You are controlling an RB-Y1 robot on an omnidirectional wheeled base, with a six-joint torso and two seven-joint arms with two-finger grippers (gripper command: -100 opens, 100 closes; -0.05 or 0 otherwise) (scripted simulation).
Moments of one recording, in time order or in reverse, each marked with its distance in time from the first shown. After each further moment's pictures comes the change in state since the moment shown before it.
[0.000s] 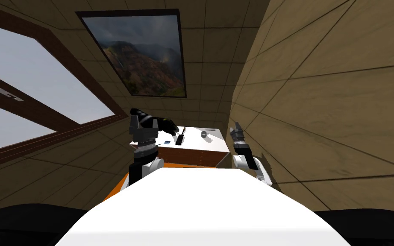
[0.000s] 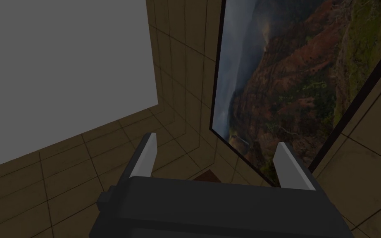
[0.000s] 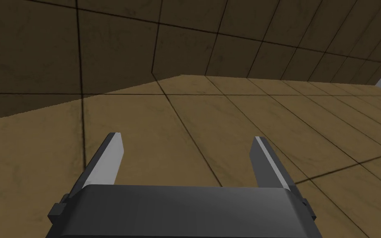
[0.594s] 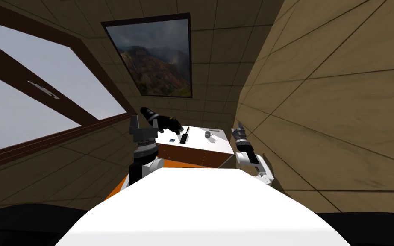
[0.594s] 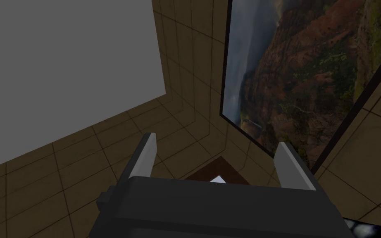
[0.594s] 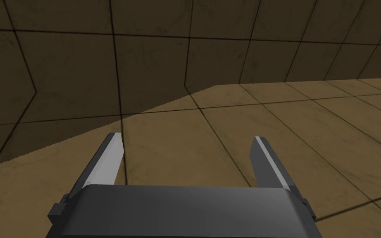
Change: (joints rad) left arm 0.000 0.000 0.000 0.000 0.000 0.000 0.000; right arm -0.069 -0.061 -0.067 0.078 -0.018 0.124 -0.167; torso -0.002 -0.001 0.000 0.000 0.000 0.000
